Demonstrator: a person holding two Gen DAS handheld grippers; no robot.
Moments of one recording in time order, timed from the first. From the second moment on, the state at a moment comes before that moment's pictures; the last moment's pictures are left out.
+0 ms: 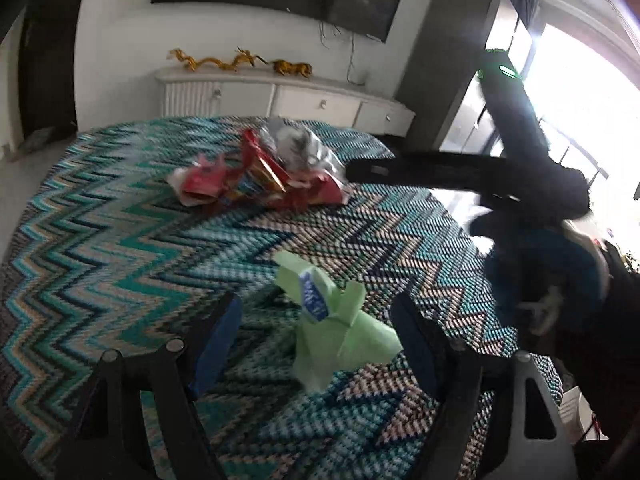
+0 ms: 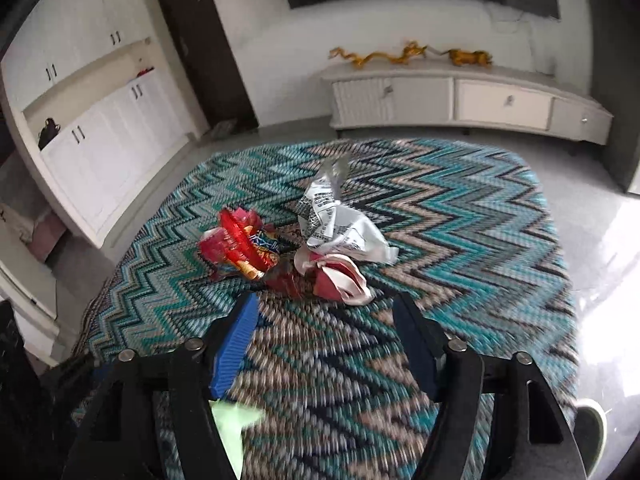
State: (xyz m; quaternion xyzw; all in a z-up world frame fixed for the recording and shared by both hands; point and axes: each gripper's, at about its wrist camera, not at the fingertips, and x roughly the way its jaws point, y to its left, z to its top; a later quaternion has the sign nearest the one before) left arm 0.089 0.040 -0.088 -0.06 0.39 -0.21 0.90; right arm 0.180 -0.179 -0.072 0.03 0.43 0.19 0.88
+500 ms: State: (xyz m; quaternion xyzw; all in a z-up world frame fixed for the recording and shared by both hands) left arm 0.106 0.022 -0.120 -0.06 0.43 -0.23 0.87; right arm 0.212 -0.163 -0.120 0.04 0.45 0.23 0.86
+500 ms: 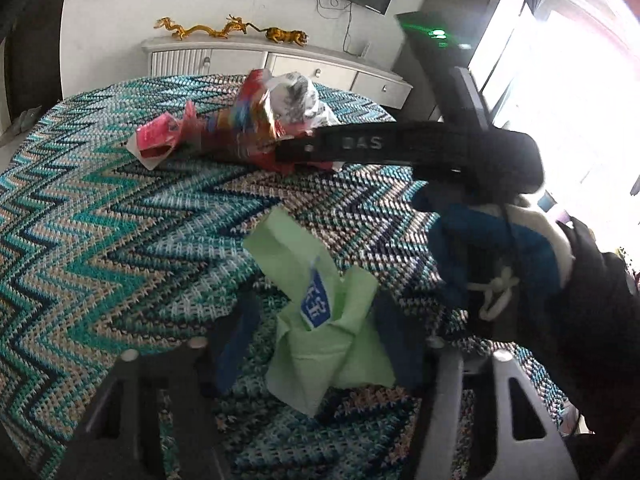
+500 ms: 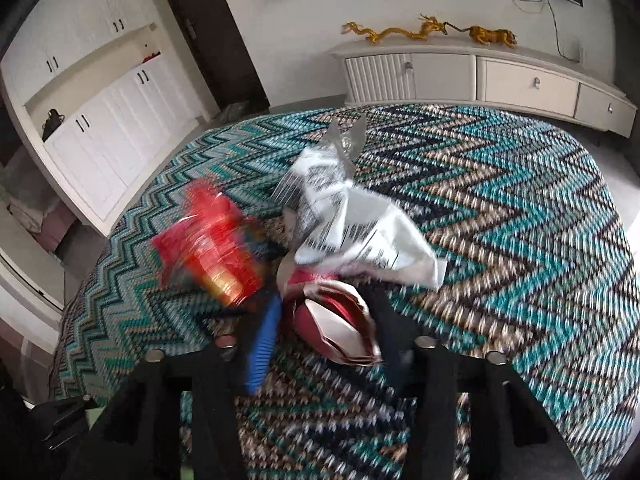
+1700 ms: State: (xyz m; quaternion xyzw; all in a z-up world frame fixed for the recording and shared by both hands) left arm 0.067 -0.113 0.023 -0.02 0.32 -0.27 0.91; right arm -0.059 -0.478 -0.049 0.16 0.32 0.00 0.93
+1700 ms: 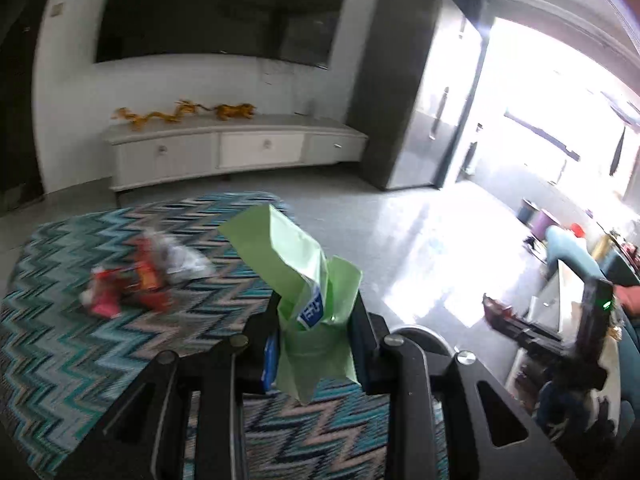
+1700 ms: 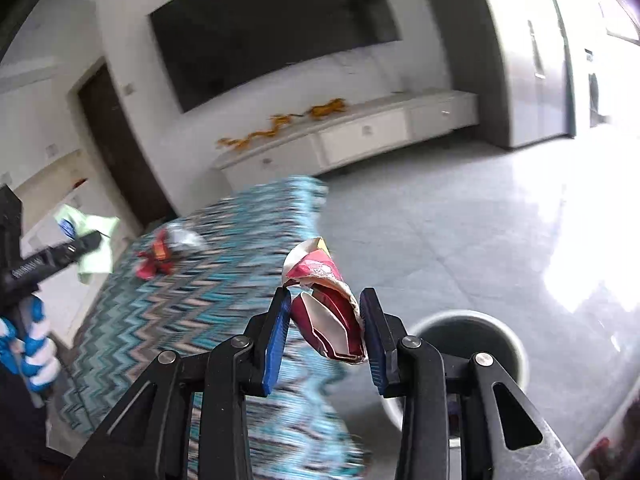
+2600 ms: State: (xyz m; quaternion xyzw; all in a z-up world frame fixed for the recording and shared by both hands) left arm 0.122 -0.396 -0.104 0.09 0.47 -0.41 0.78; right arm -0.030 -0.599 -0.209 0.23 0.44 -0.16 0.85
